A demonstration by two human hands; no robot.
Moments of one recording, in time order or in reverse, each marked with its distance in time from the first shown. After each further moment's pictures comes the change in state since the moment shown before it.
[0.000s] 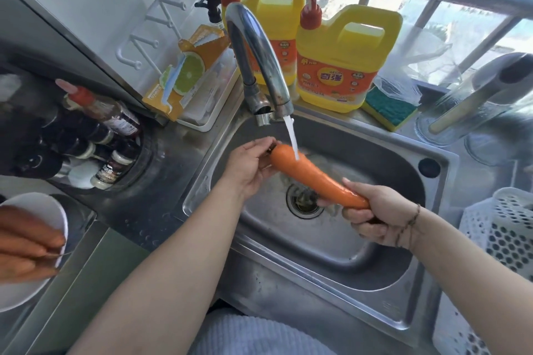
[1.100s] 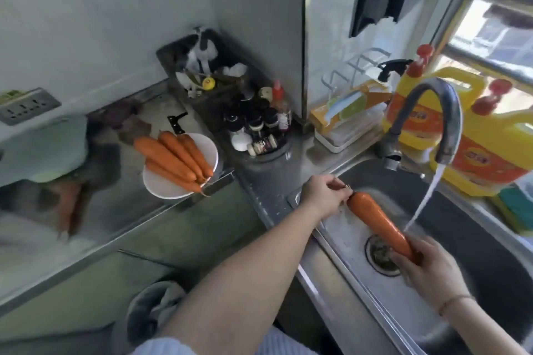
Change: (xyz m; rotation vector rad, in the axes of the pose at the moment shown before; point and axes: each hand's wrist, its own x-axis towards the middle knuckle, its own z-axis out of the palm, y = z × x) left_hand -0.101 0.007 -0.074 0.455 0.350 0.271; right_hand 0.004 0.044 0.076 -1.419 0.554 -0.688
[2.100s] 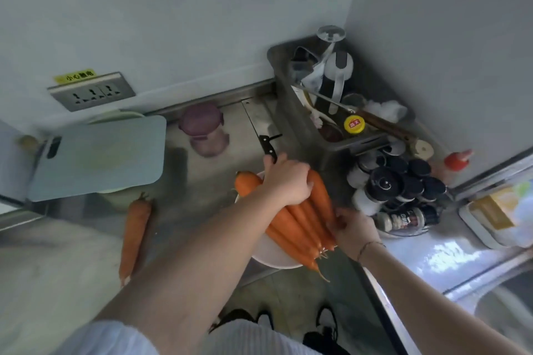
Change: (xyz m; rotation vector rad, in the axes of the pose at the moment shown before) left_hand 0.139 -0.036 -0.395 1.081 0.063 0.146; right_hand 0.163 -0.389 0.228 -0.166 -0.296 -0.122
